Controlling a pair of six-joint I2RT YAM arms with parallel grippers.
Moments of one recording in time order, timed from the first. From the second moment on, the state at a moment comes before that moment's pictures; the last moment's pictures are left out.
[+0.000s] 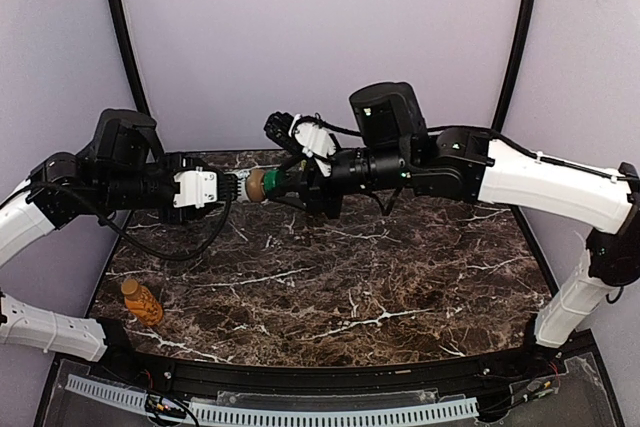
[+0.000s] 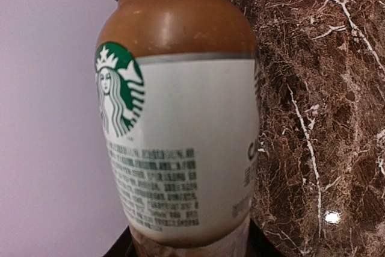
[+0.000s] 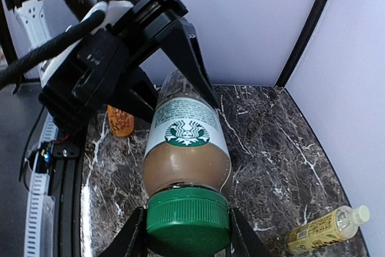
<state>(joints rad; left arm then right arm) -0.84 1.01 1.17 -0.72 -0.10 1.05 1.12 1.60 1.56 -0.30 -0.22 -0.20</state>
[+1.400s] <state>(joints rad) -0.86 1.03 1.09 -0.53 -0.23 1.01 1.10 1.40 1.39 -0.15 -0.01 0.40</state>
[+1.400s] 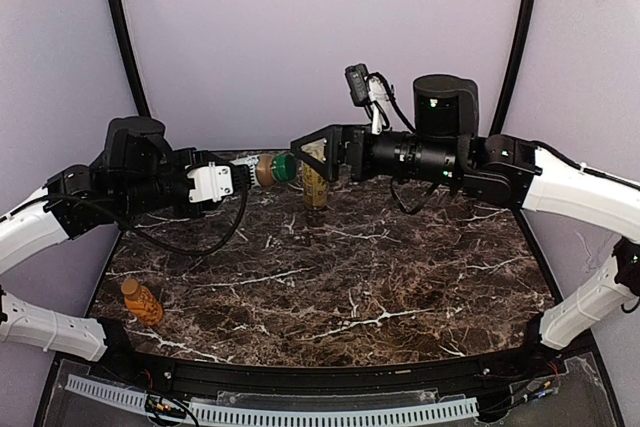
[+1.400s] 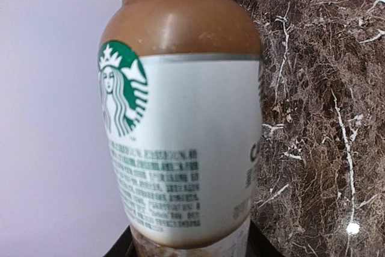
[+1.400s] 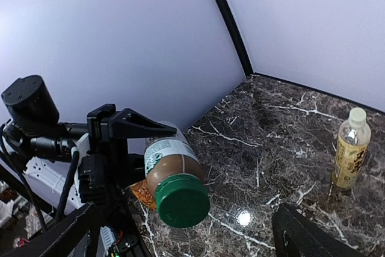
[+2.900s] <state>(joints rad) -0.86 0.97 0.88 -0.23 -0.31 1.15 1.01 1.59 1.40 -0.05 -0.27 0.69</state>
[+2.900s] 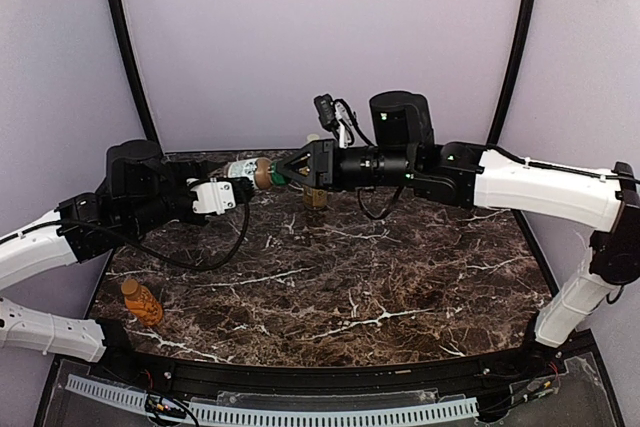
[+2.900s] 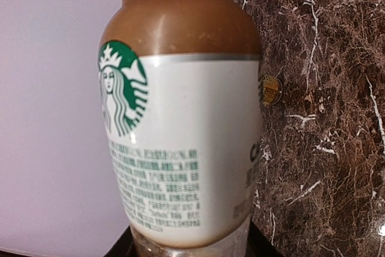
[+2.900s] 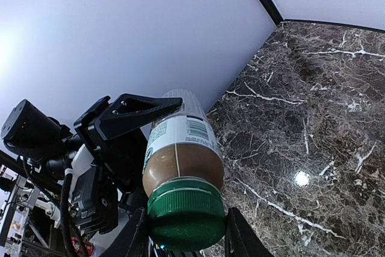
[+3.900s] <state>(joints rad) -0.85 0.96 1.03 -0.56 -0.15 0.97 1.07 1.62 1.58 -0.32 -0.32 0.01</state>
